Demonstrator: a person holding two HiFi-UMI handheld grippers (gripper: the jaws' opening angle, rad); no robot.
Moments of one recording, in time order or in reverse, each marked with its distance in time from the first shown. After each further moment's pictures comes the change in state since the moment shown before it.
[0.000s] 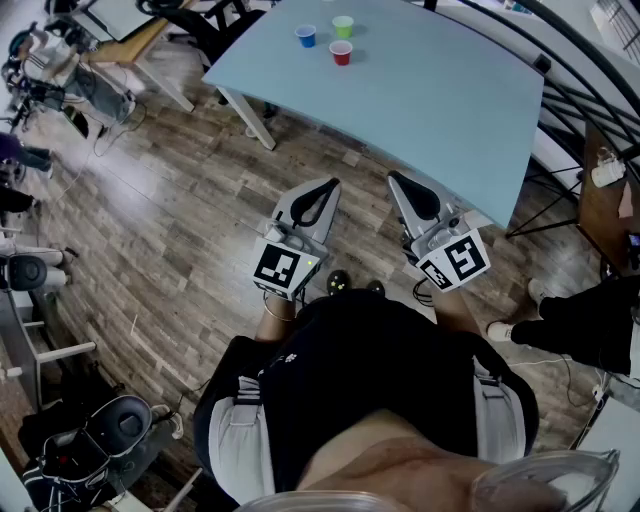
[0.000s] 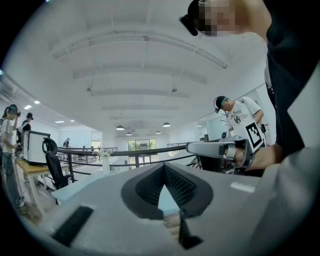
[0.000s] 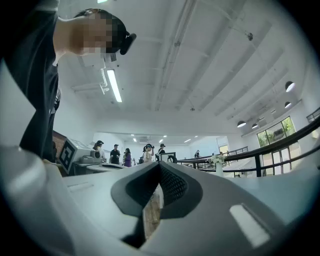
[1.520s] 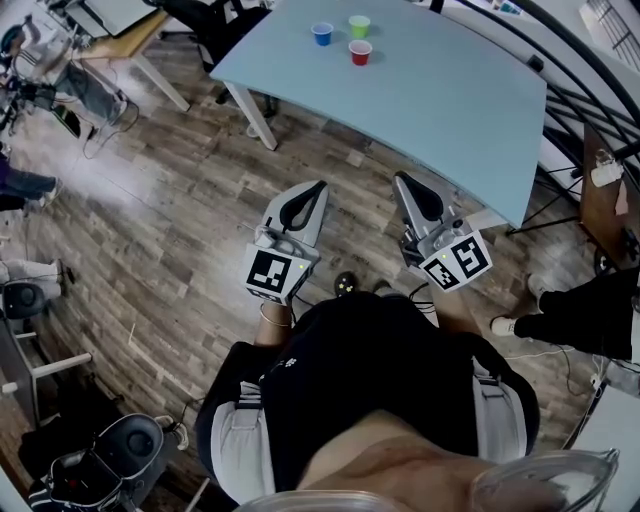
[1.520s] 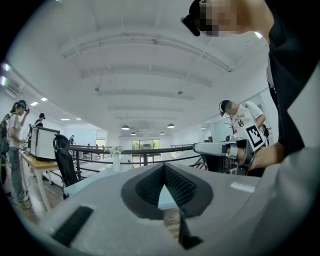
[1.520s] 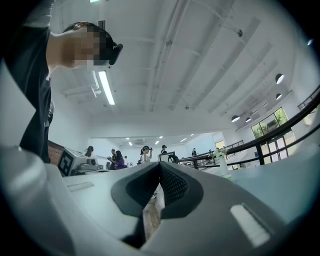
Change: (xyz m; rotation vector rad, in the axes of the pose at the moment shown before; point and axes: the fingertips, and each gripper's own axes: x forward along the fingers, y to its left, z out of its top) left arm -0.068 0.090 -0.021 -0.030 -0.016 0.027; right arm 0.065 0.041 -0.029 0.100 -0.024 -0.059
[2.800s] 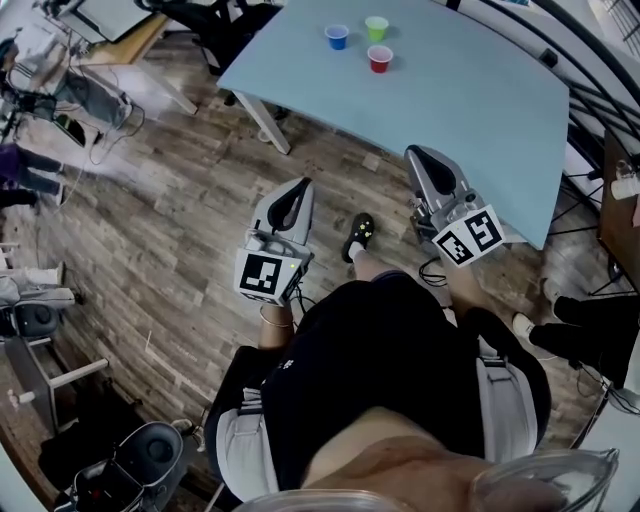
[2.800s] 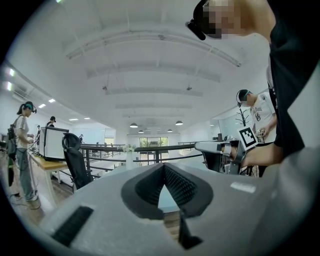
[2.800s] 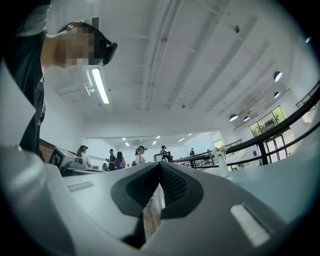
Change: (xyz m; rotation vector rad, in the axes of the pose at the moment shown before) left arm 0.029 0.117 -0.013 -0.006 0.028 0.089; right arm 0.106 -0.081 -0.018 0.013 -0.006 -0.018
